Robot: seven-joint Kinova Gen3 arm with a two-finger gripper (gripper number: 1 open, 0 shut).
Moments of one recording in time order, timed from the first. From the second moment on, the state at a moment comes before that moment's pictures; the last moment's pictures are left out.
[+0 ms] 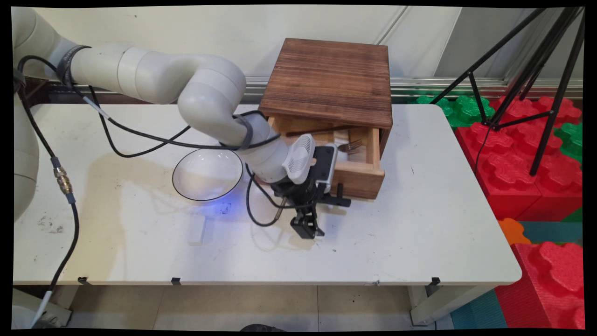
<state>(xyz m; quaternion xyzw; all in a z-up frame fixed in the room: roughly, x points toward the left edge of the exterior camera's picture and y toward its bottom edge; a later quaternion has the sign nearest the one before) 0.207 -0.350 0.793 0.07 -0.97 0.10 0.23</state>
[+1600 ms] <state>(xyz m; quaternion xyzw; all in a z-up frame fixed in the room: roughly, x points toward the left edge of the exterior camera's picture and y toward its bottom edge) 0.176 -0.263 0.808 0.05 -0.97 0.05 0.25</state>
